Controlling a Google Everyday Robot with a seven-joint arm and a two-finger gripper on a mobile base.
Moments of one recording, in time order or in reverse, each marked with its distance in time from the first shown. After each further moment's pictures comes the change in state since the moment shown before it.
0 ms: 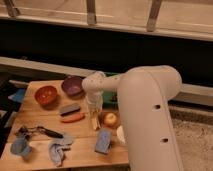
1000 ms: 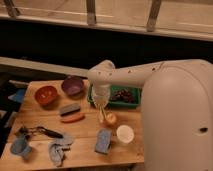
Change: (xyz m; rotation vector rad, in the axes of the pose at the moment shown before) arm 0.023 -0.033 -0.110 0.053 -0.118 0.030
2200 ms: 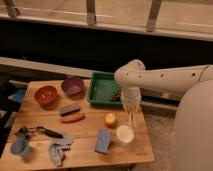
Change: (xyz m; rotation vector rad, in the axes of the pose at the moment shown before) arm 0.085 -0.145 -0.024 0.192 0.099 0.311
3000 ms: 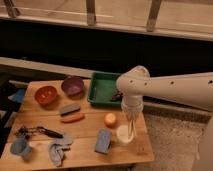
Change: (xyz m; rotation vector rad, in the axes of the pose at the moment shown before) arm 0.055 0.003 -0.010 -0.044 0.018 0.013
